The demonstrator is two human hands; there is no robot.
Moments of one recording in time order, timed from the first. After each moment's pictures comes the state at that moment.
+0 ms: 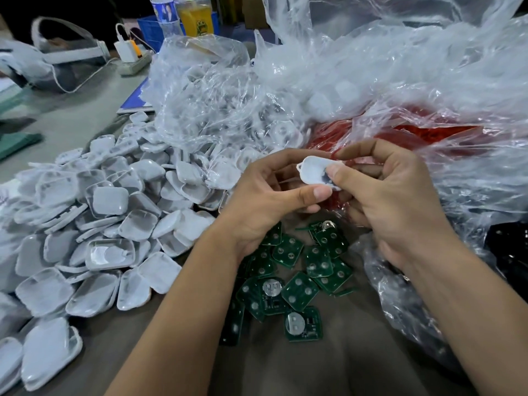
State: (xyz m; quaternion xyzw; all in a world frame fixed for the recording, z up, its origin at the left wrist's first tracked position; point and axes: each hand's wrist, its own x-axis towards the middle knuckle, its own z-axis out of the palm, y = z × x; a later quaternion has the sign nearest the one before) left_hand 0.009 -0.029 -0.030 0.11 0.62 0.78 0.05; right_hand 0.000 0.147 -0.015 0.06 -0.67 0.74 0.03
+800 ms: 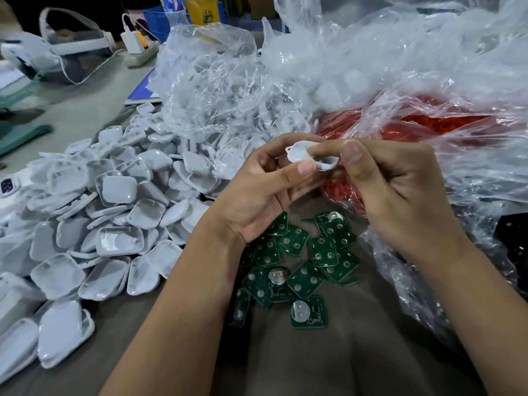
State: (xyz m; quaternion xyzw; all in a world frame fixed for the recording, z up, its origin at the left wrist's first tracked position) left_hand 0.009 -0.037 -0.026 0.16 0.45 0.87 0.12; right_hand 0.011 0.147 -0.007 0.36 -0.74 0.54 0.16
